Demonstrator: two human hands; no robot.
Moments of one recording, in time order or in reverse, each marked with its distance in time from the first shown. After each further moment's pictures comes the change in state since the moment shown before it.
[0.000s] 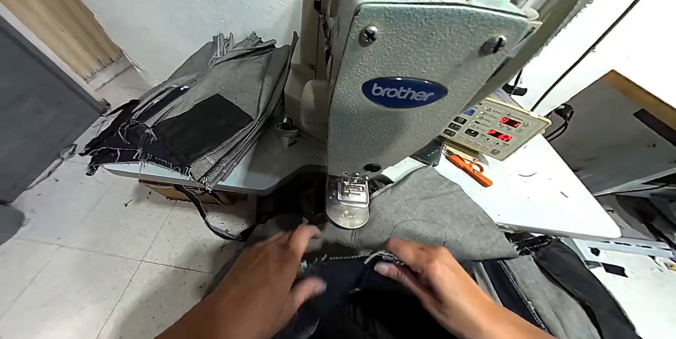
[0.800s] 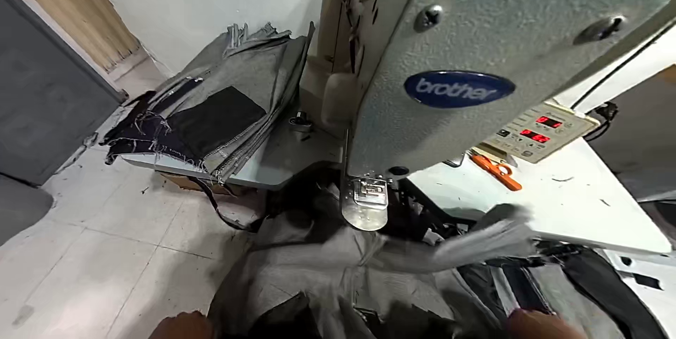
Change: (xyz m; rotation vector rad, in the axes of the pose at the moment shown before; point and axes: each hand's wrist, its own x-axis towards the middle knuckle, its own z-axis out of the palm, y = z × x) left_hand -0.097 -0.083 0.013 0.105 -0.902 -0.752; right_hand -0.106 0.062 -0.050 -0.364 -1.174 1.018
